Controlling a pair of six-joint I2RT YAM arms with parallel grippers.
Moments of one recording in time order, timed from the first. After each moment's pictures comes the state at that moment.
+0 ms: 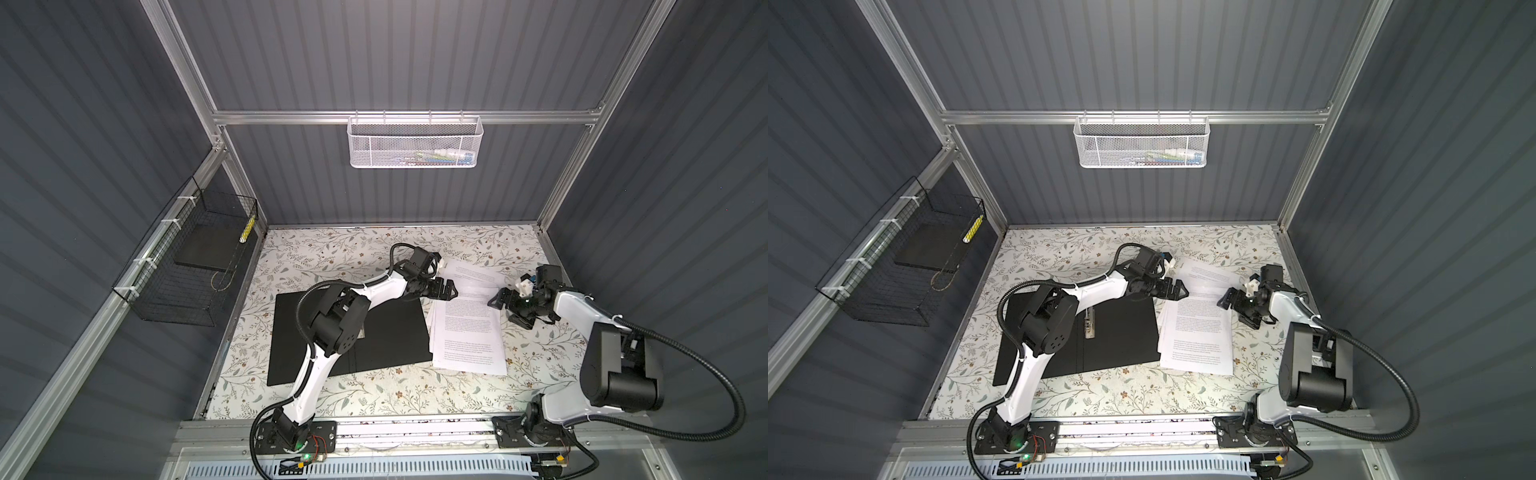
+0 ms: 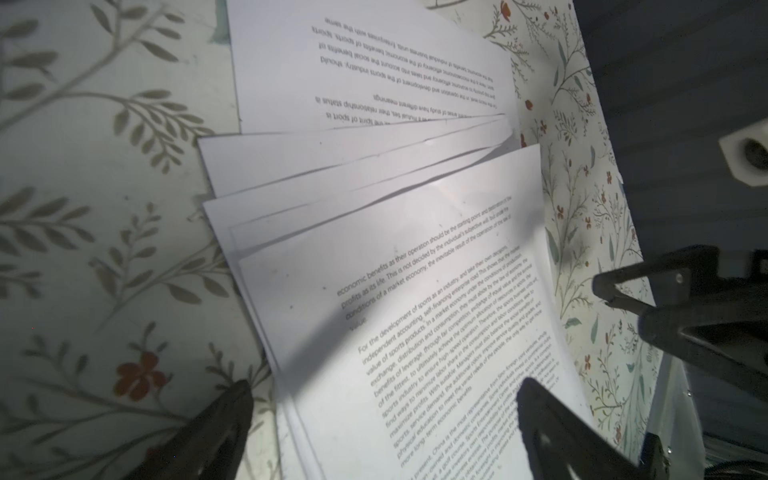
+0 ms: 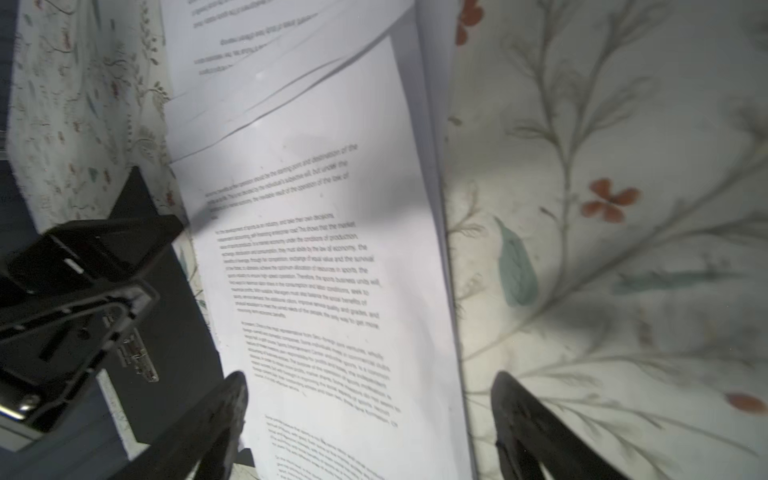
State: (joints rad) left arm -0.73 2.28 1.75 -0.32 0.40 -0.42; right arm -0.17 1.47 0.87 -0.62 -0.41 0.31
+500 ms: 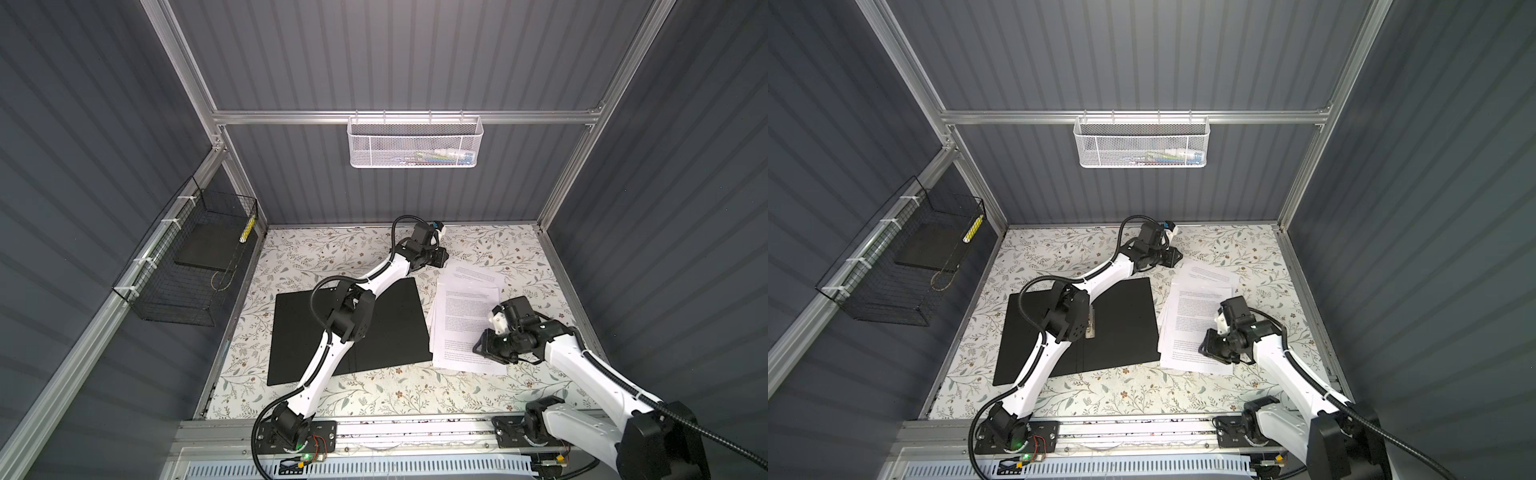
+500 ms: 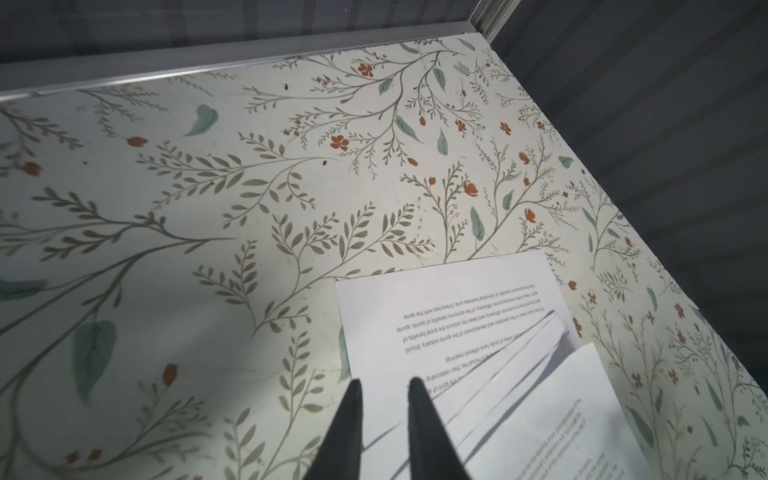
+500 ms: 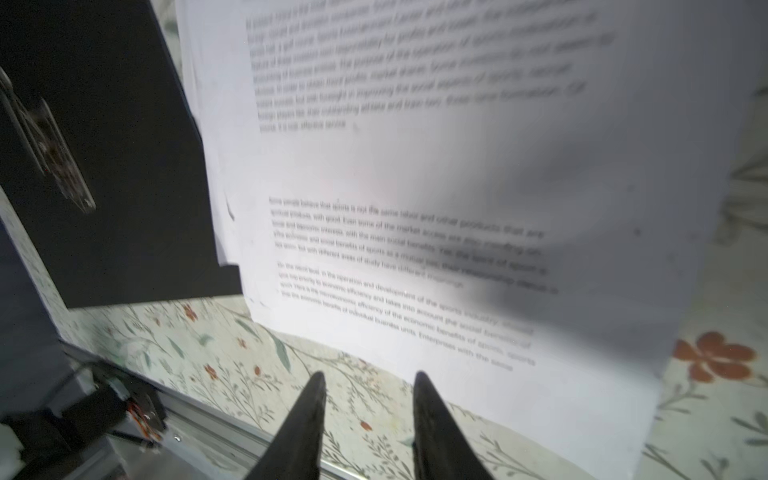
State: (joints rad) left arm -0.67 2.64 2.33 -0.30 0.31 -0.25; right arm 0.31 1.04 0.56 -0.76 -0.36 0.56
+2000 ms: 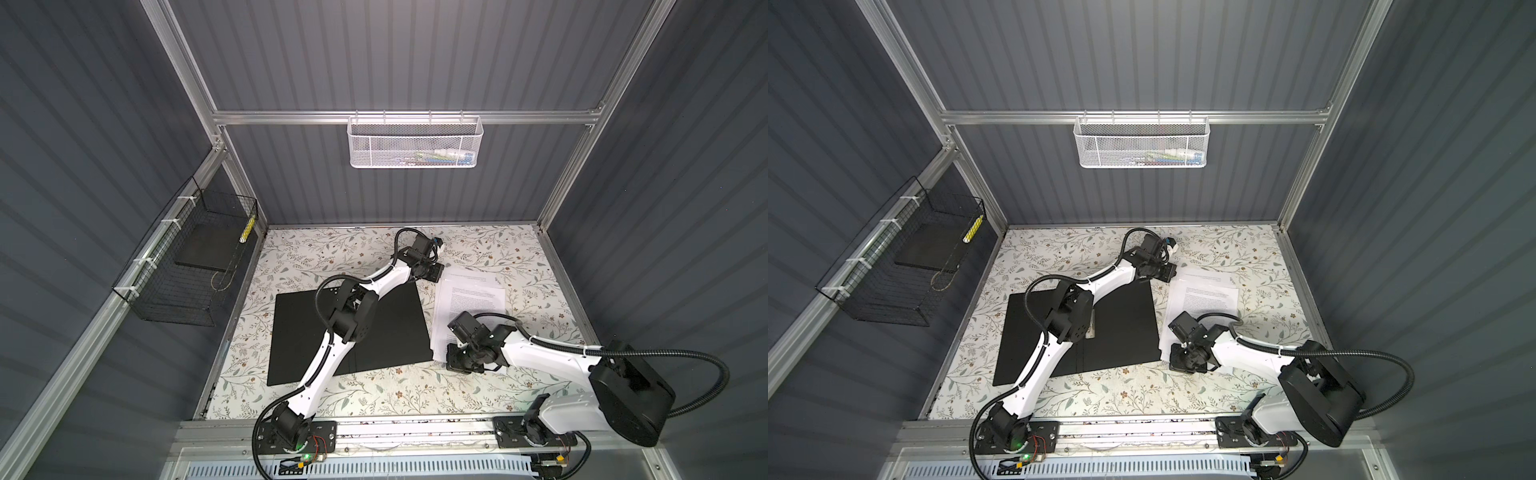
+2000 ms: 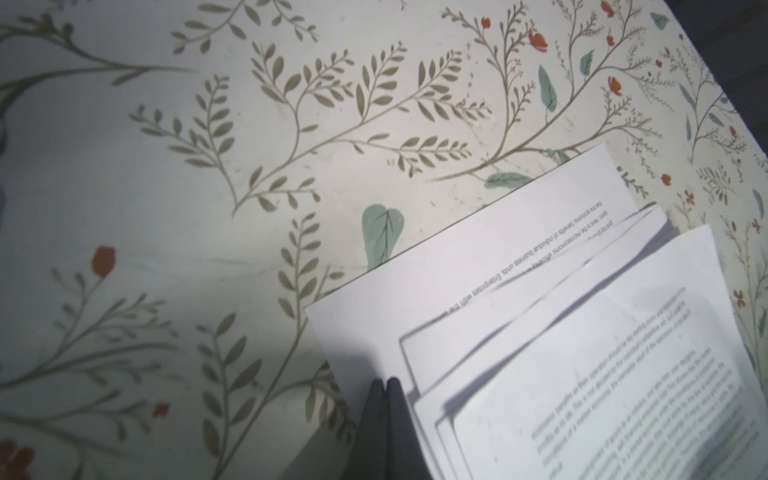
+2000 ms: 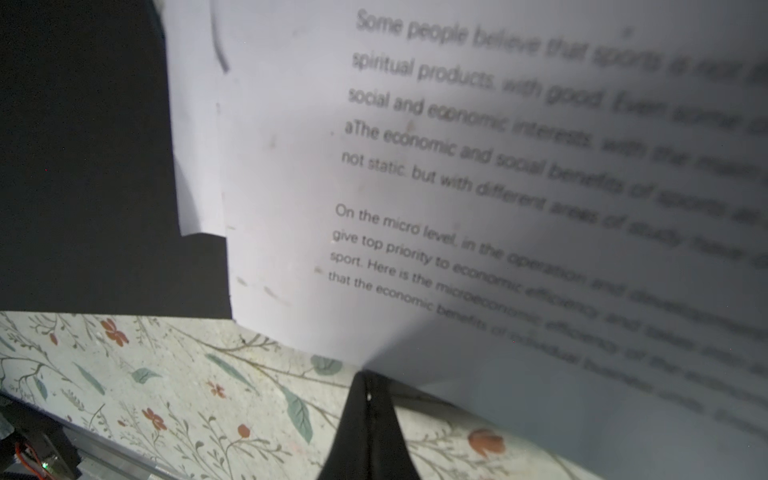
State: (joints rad) left arm -0.67 2.58 2.17 -0.44 0.29 -0.17; right arm 0.74 1.36 0.60 -0.48 -0.14 0.85
